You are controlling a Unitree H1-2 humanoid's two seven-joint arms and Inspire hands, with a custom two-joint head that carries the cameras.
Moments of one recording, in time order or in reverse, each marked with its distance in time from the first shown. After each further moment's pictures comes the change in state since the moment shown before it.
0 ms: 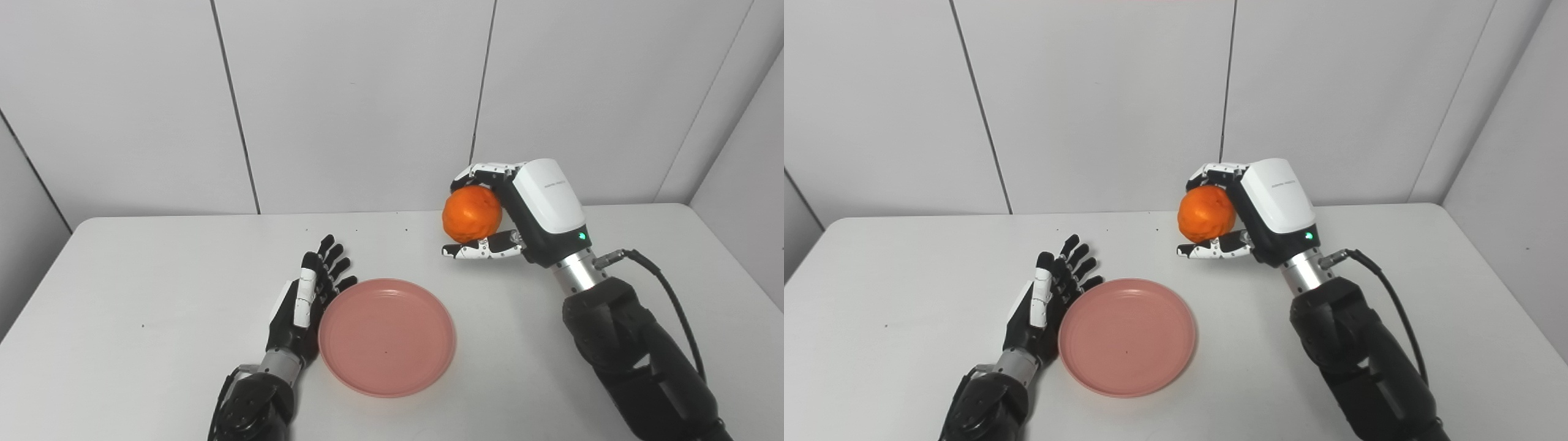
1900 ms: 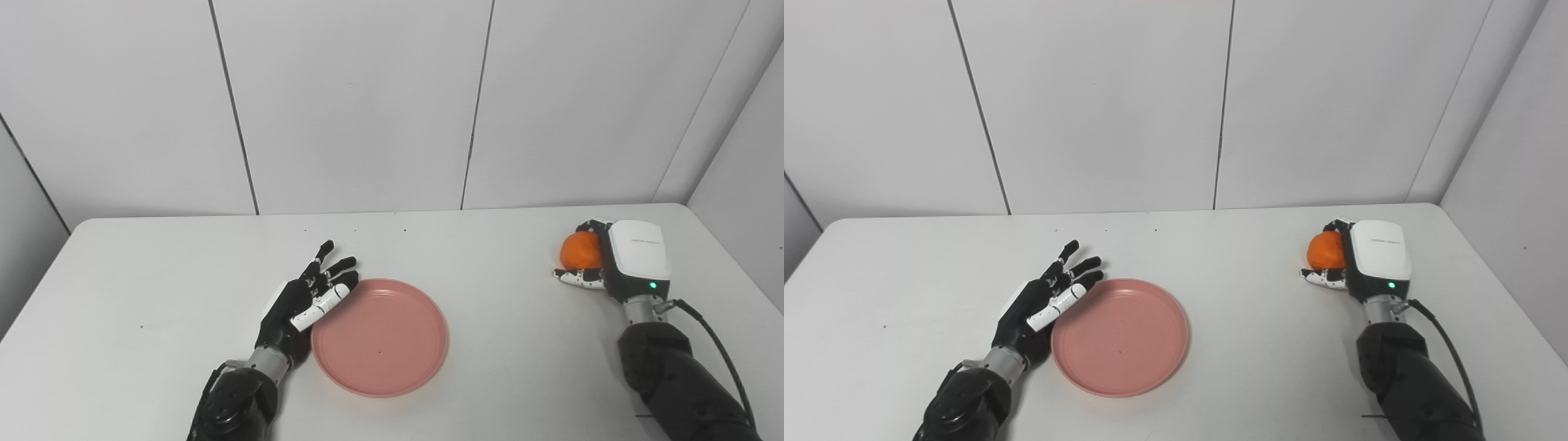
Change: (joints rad) left arm 0.001 0.063 -0.017 -0.080 -0.010 0.168 -0.045; right arm -0.048 -0.101 0.019 0.784 -0.069 0.070 -0.569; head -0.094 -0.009
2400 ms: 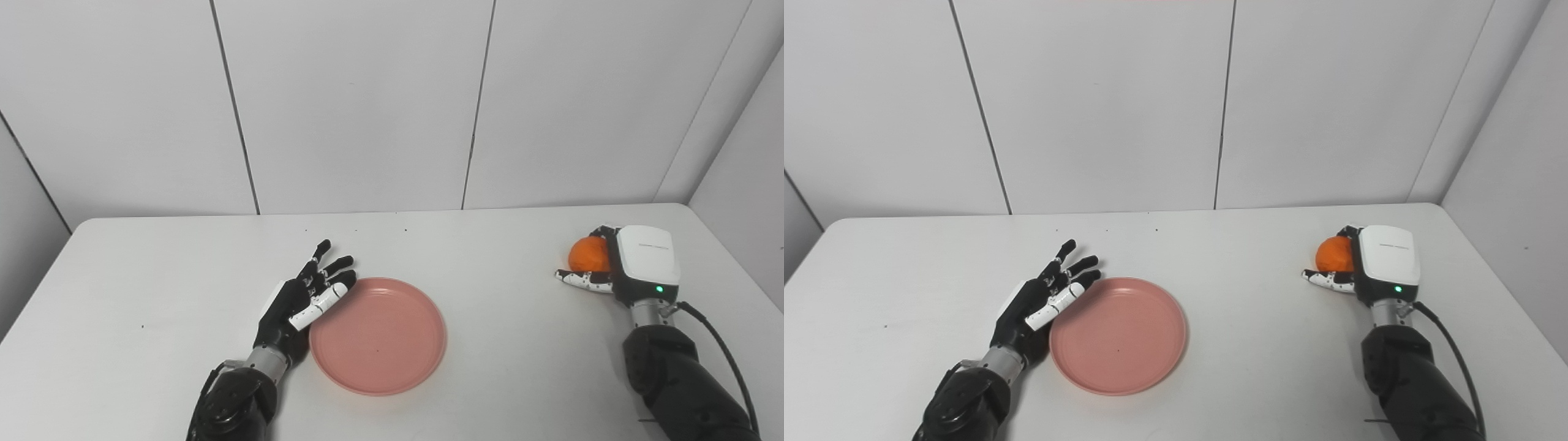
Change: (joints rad) left arm 0.000 0.001 0.001 -0.001 0.001 -0.002 0.017; right arm 0.011 0.002 -0.013 0.005 -0.023 0.093 0.014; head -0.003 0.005
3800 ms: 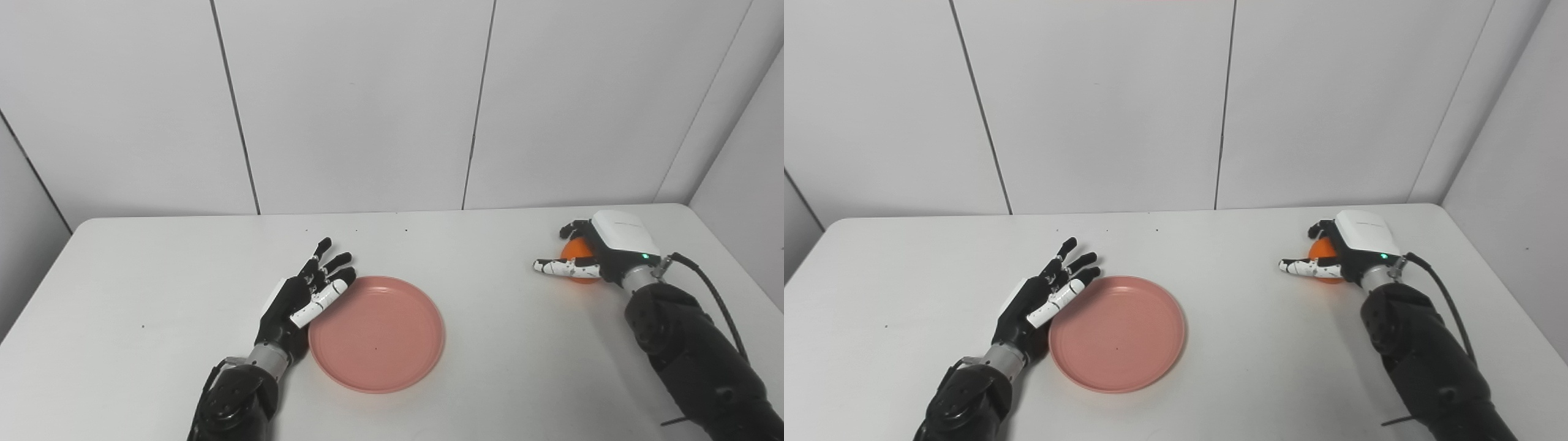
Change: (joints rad) left arm -0.014 0.004 -0.007 0.025 0.012 -0.016 0.004; right arm -0.008 -0.048 -0.050 -0.317 0.025 0.117 0.677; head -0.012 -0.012
